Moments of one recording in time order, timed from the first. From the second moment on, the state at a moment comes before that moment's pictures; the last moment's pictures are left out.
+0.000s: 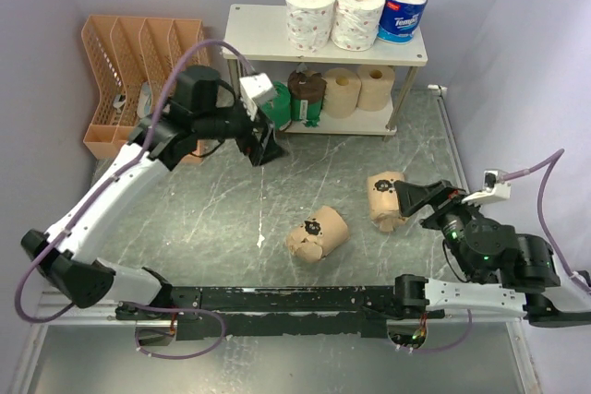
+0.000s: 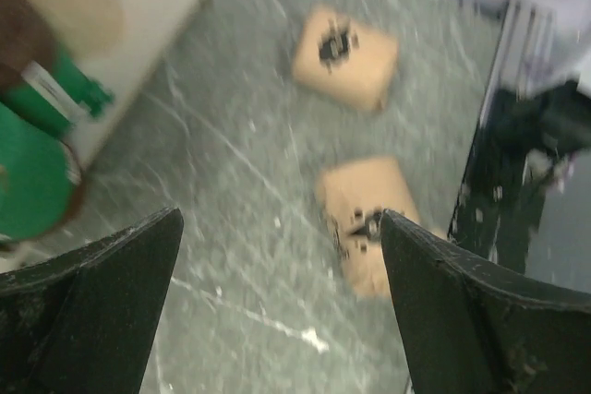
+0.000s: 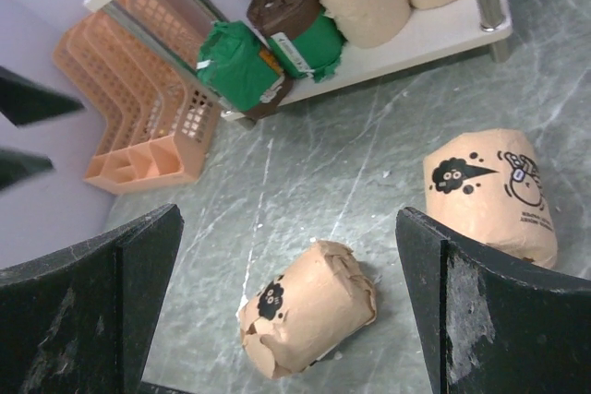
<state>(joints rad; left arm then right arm) -0.60 1.36 1.58 -0.57 0.54 0.09 1.42 0.34 1.04 -0.97 1.19 0.81</state>
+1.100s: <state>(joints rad) -0.96 2.29 2.22 -1.31 0.93 1.07 1.43 0.53 1.06 -1.23 1.24 1.16</state>
